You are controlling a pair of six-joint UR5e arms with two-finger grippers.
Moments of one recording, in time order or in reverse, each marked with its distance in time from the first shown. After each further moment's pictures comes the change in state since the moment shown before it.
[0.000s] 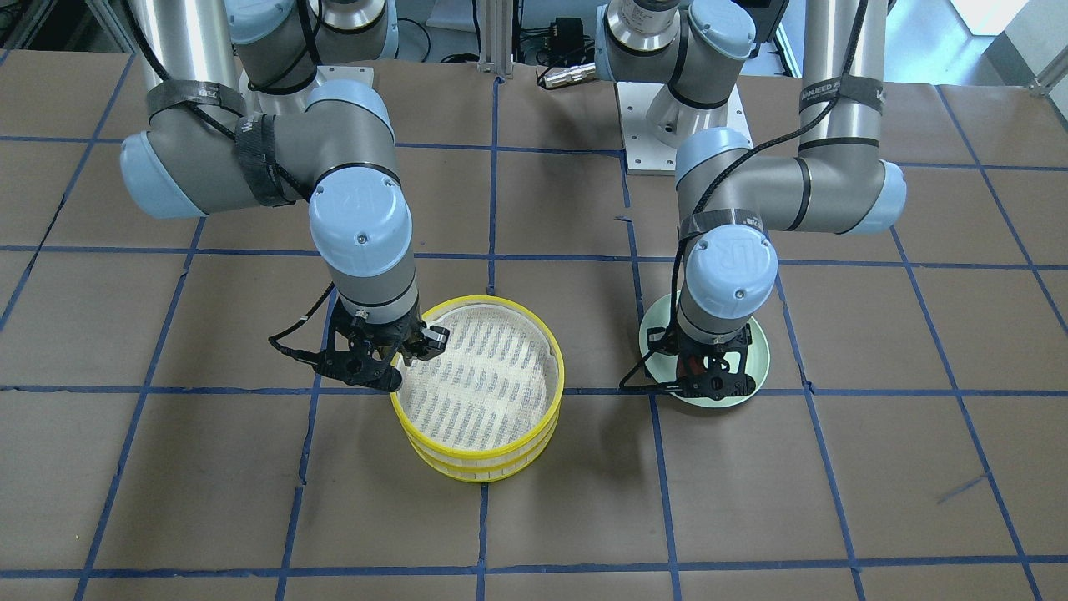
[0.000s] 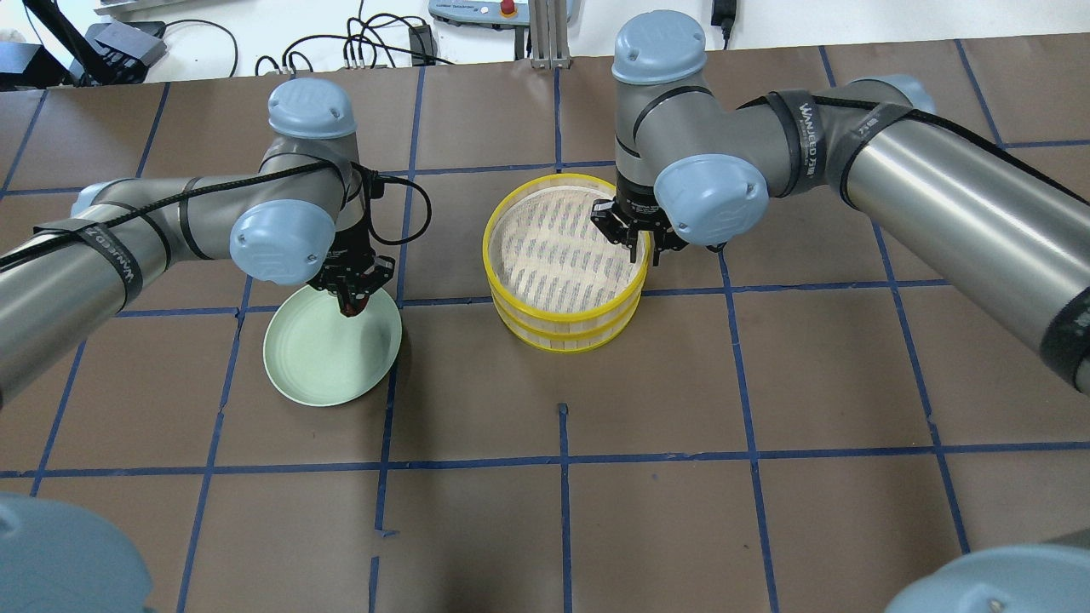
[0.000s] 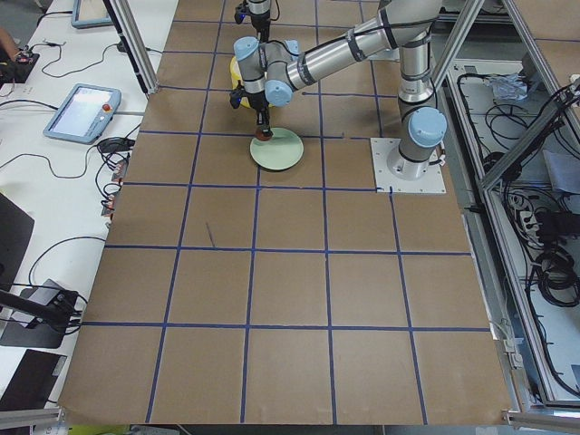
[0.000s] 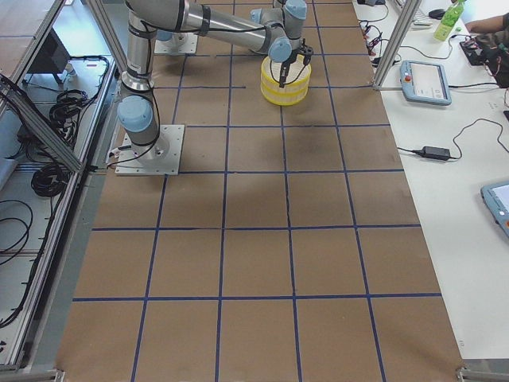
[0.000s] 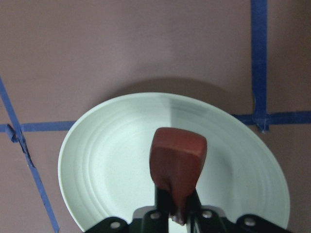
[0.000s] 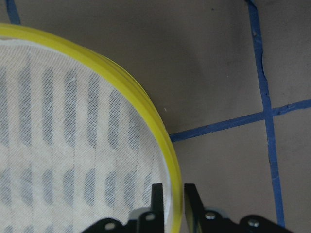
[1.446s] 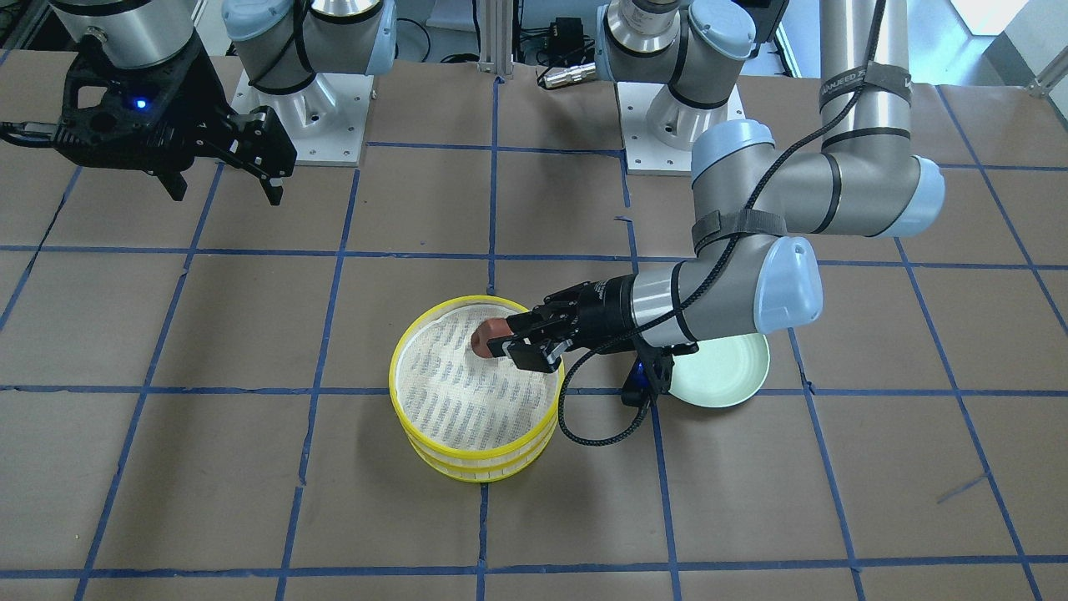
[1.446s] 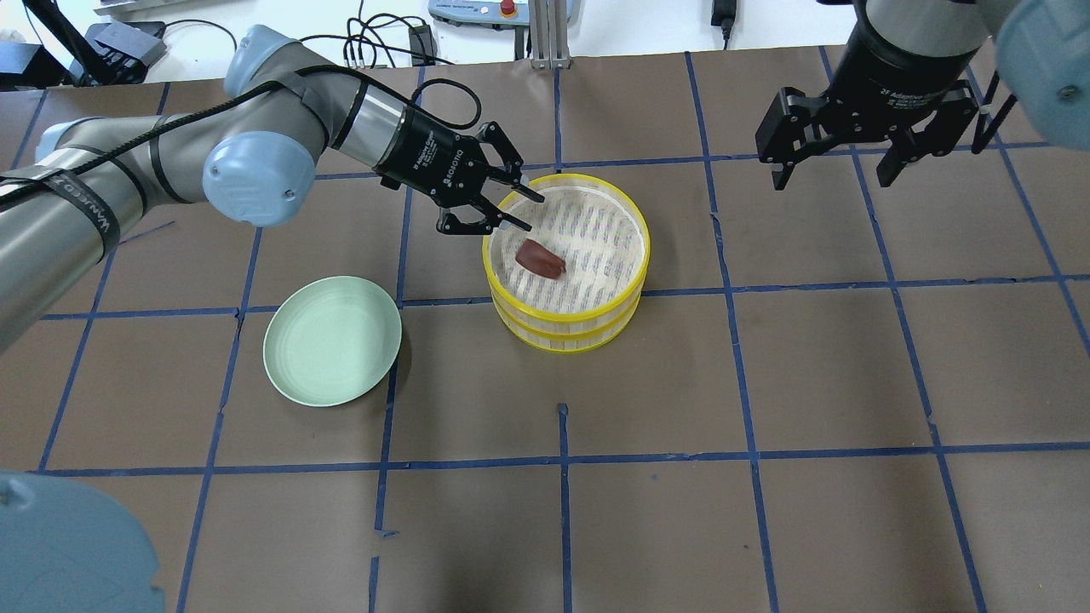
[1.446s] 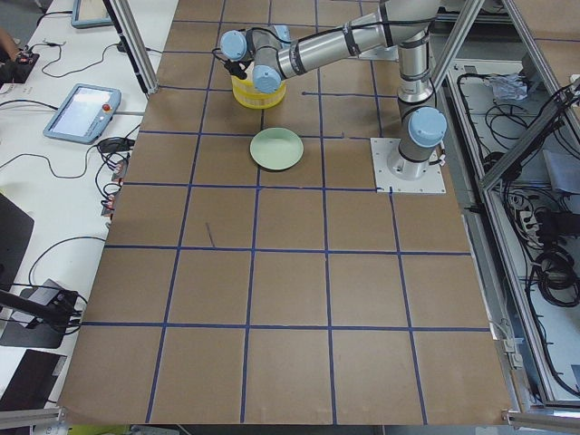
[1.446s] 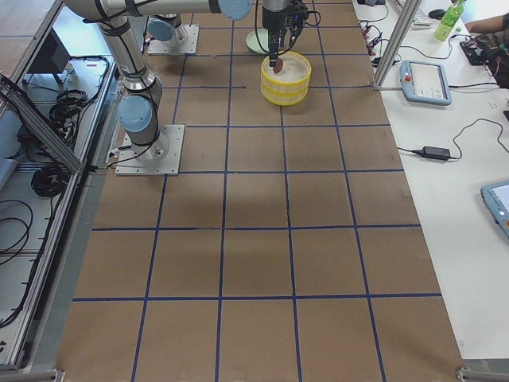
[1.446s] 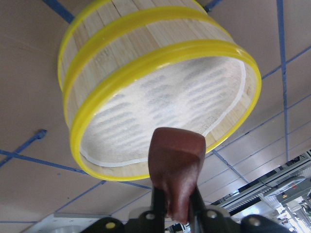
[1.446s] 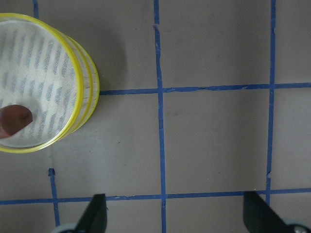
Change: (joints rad) left arm -0.010 -0.039 0.145 -0.116 -1.023 -0.774; right arm -0.242 -0.405 -0.079 0.400 0.042 -0.441
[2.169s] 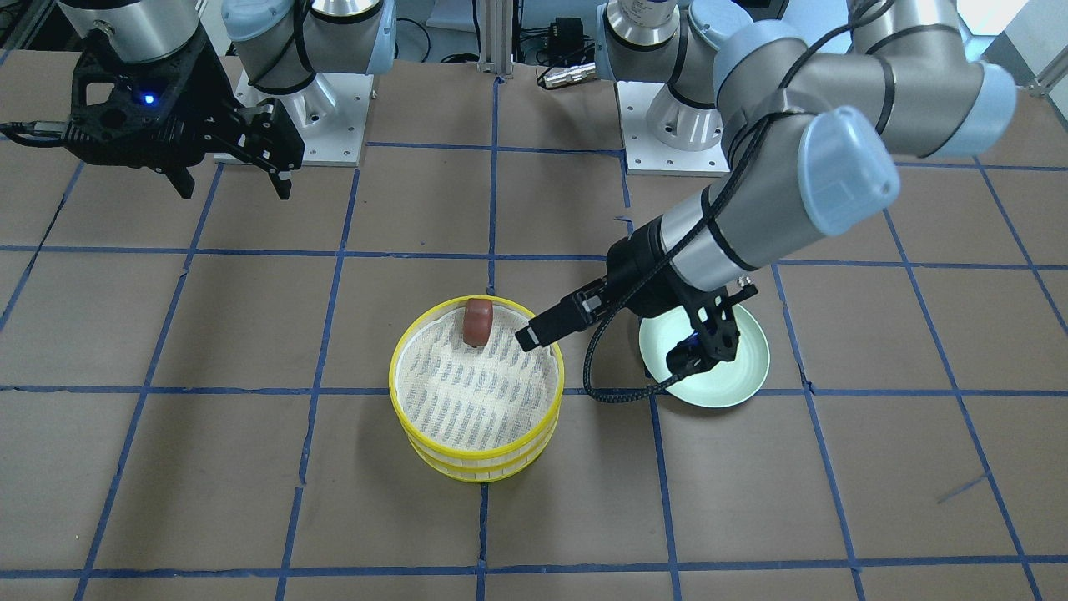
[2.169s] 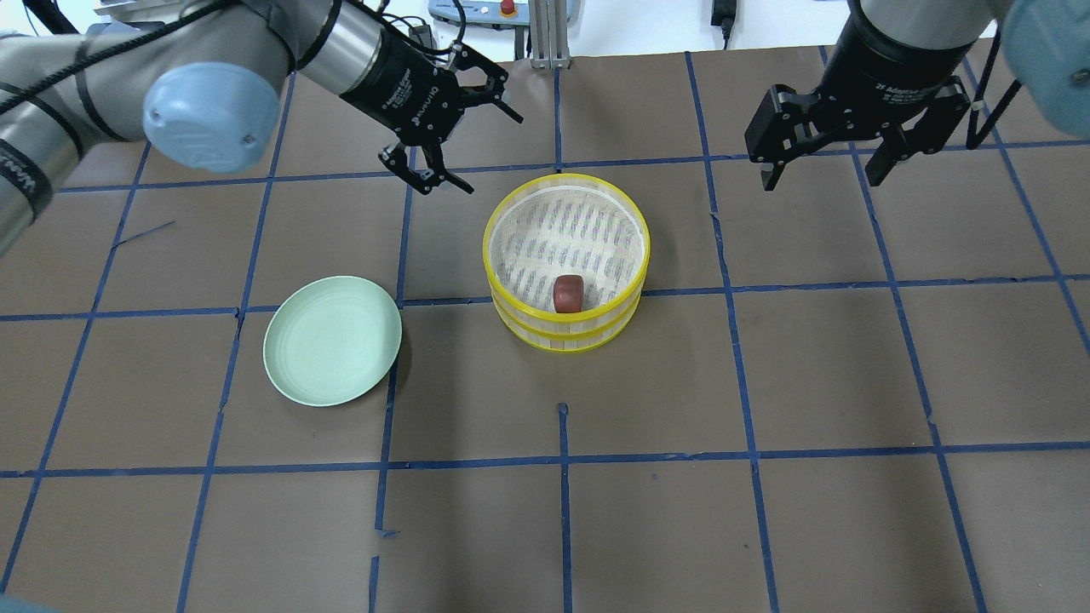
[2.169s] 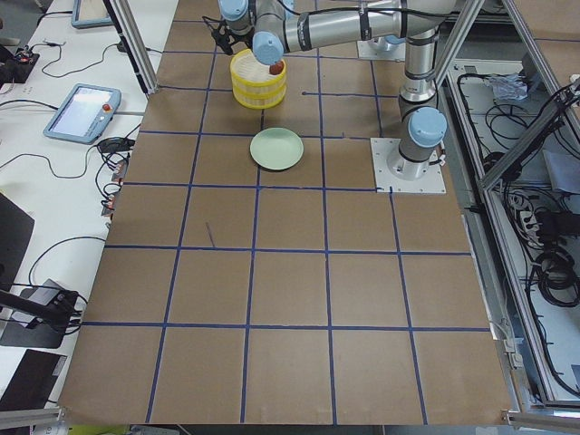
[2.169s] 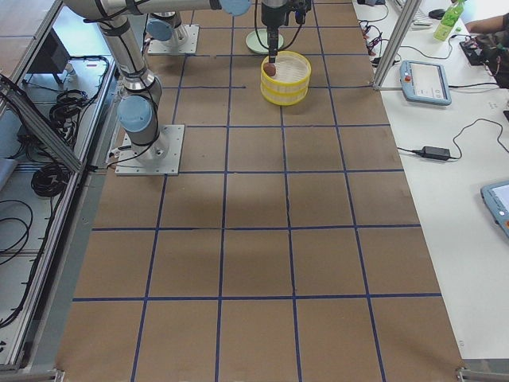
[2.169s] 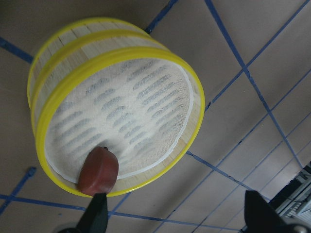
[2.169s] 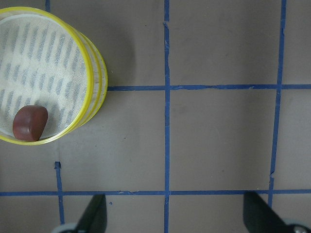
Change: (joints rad) left arm -0.005 0.121 0.160 -0.076 0.299 0.224; right arm 0.004 0.012 -0.025 0.021 0.004 -0.024
